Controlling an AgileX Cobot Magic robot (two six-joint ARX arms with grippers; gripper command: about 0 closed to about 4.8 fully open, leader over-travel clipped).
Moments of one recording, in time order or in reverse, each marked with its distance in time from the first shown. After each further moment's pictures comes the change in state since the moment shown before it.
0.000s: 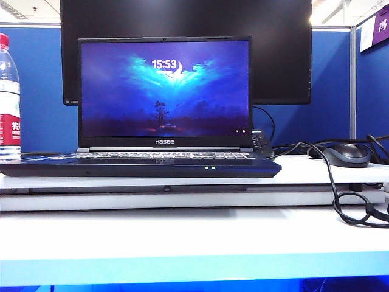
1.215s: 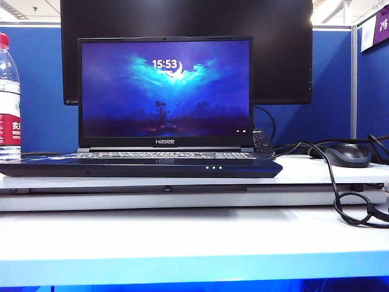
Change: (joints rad) left arm 0.000 0.000 0.000 -0.005 0.000 0.000; right arm -0.378 -0.089 -0.593 0.577 0.112 -0.066
